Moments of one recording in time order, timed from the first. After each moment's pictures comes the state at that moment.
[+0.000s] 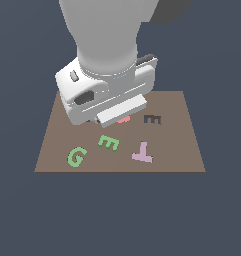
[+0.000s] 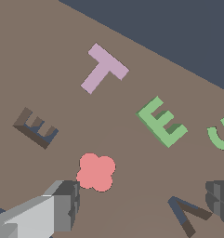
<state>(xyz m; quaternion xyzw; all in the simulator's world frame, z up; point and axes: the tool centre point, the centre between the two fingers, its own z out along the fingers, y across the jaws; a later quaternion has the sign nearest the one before) 0.012 -0.017 0.120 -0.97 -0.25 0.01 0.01</state>
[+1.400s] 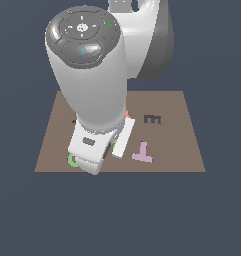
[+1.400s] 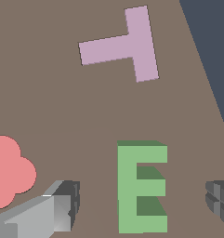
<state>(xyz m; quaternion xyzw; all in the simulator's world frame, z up) 0.067 -0.034 0.050 -0.82 -0.57 0.00 0.00</state>
